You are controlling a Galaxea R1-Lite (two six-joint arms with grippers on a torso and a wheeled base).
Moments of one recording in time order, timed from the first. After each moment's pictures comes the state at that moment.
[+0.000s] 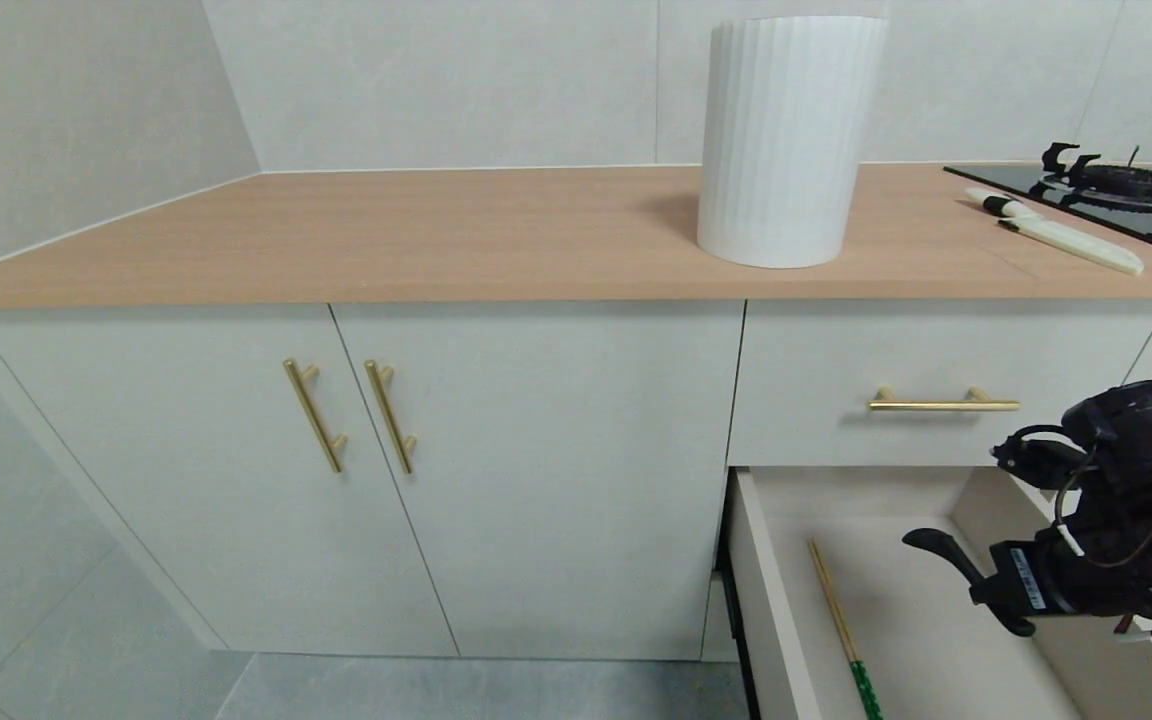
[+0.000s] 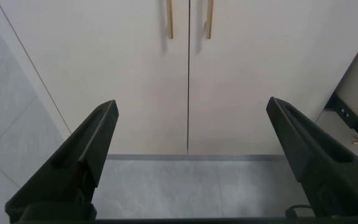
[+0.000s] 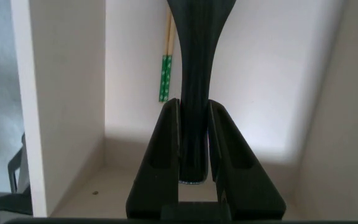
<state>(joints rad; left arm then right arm) 0.00 0.00 0.00 0.00 -0.01 0.00 0.12 1.64 -0.76 0.17 0.09 0.09</state>
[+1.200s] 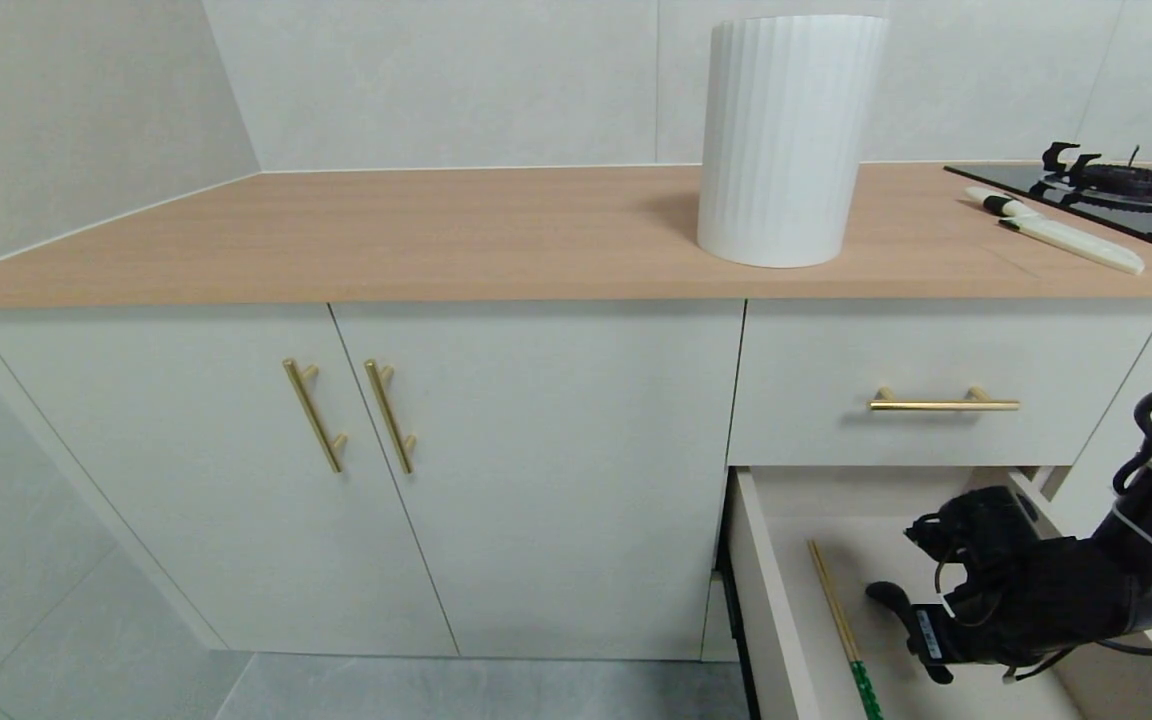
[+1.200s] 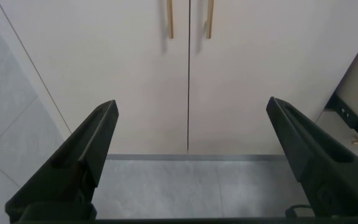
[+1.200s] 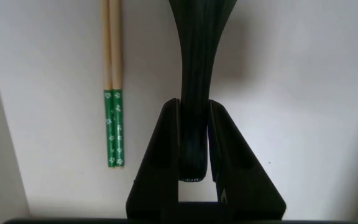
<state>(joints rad) 0.00 0.00 0.00 0.00 -0.01 0.00 0.11 2.16 -0.65 -0.37 0.01 0.10</state>
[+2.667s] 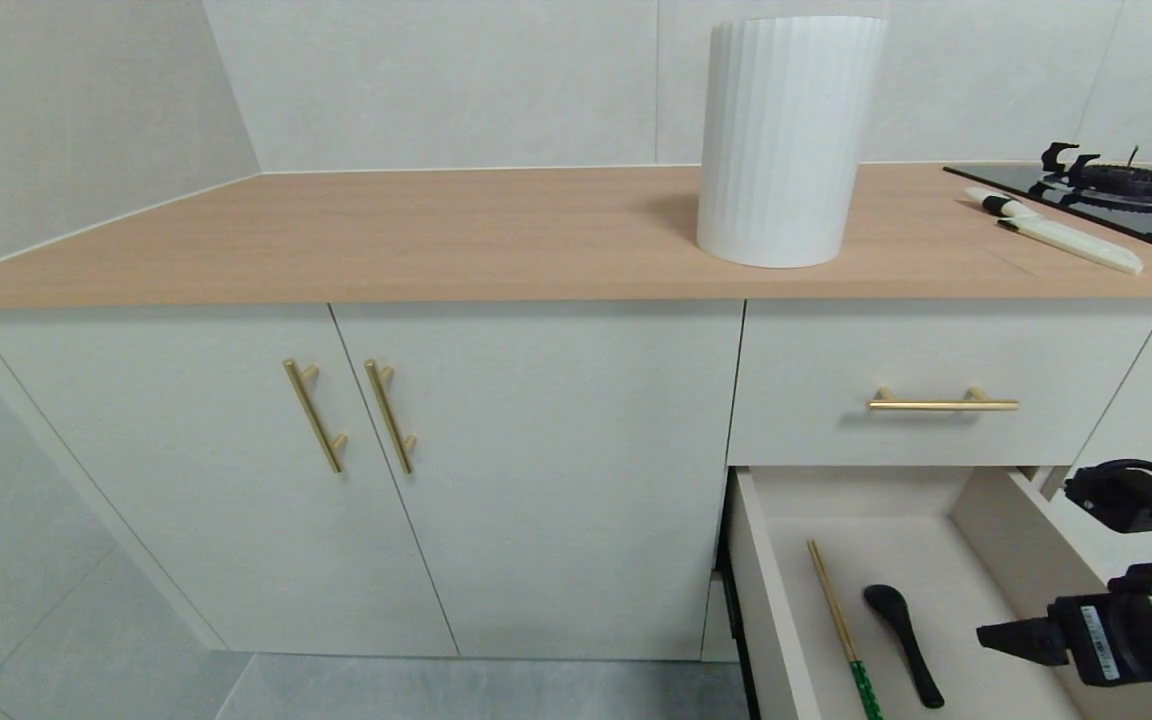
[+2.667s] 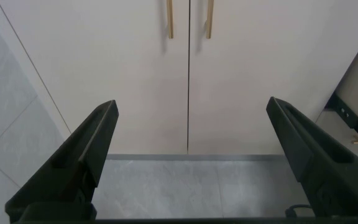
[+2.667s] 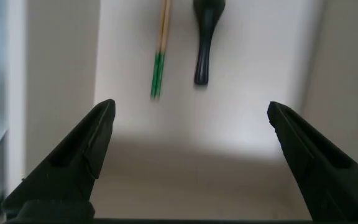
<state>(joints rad) 0.00 0.00 0.00 0.00 -0.01 0.00 0.17 1.37 -0.56 0.11 0.01 0.08</state>
